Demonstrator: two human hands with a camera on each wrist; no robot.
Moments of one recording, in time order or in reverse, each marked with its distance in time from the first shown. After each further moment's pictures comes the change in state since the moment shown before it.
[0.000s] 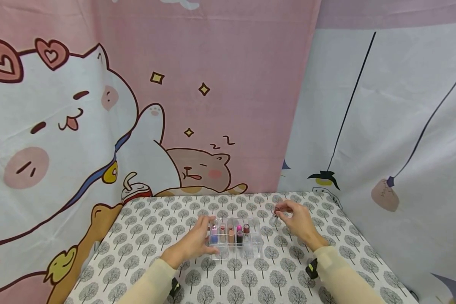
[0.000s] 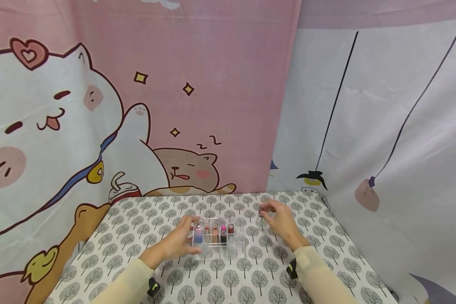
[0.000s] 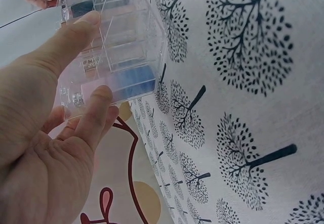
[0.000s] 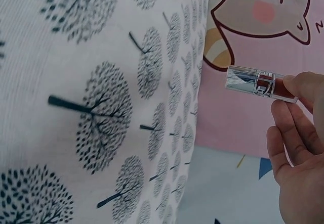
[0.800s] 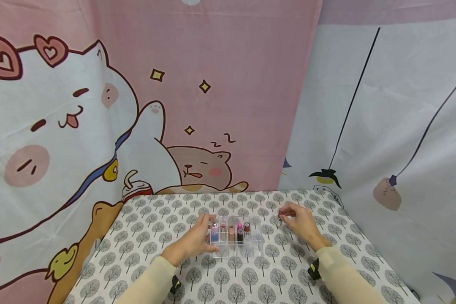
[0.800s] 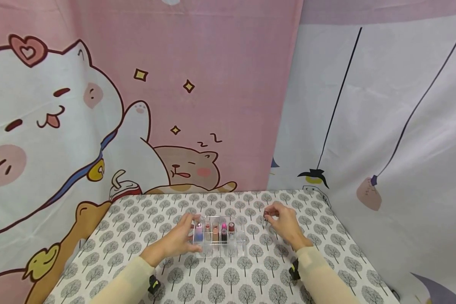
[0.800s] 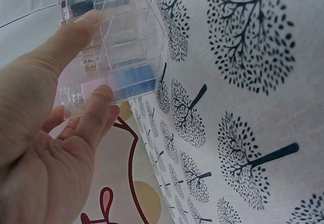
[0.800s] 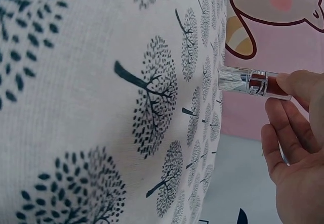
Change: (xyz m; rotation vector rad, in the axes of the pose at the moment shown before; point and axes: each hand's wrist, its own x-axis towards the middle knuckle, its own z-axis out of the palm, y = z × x) left_hand 0.003 -0.001 0.000 0.007 0.000 -0.010; right_hand -0.010 0.026 0.006 0.020 -0.063 0.091
